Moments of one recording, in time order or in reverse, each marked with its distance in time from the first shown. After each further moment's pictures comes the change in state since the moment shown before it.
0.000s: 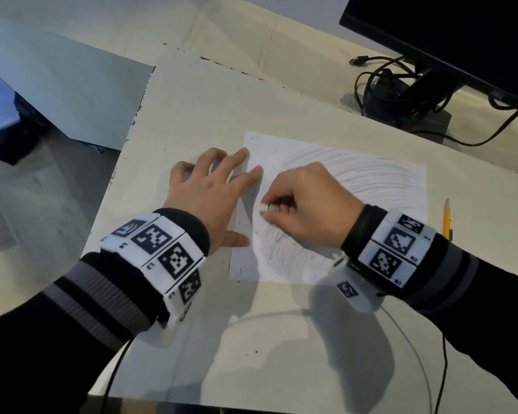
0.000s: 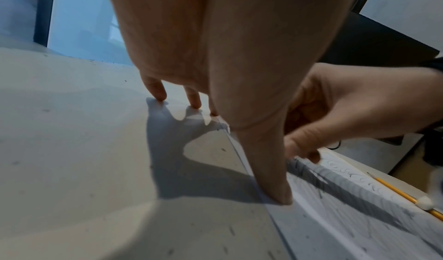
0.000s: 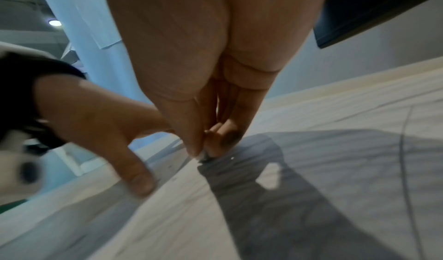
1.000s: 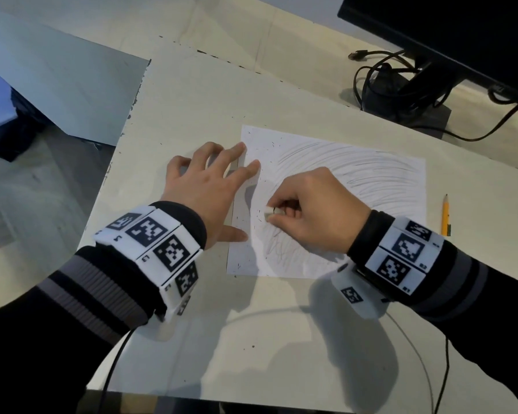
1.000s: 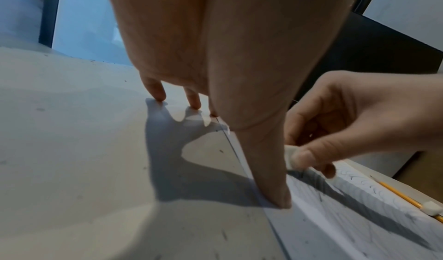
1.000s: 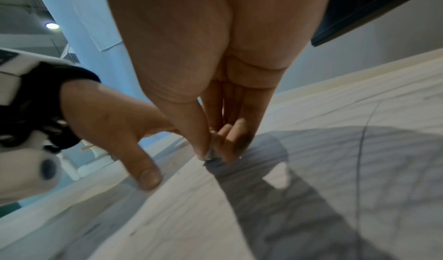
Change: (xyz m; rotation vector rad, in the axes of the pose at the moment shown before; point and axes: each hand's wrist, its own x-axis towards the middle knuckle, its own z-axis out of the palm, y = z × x) left_hand 0.000 0.000 -0.002 -0.029 -0.011 -0.010; right_hand -0.017 0.000 0.002 0.001 0.012 0.062
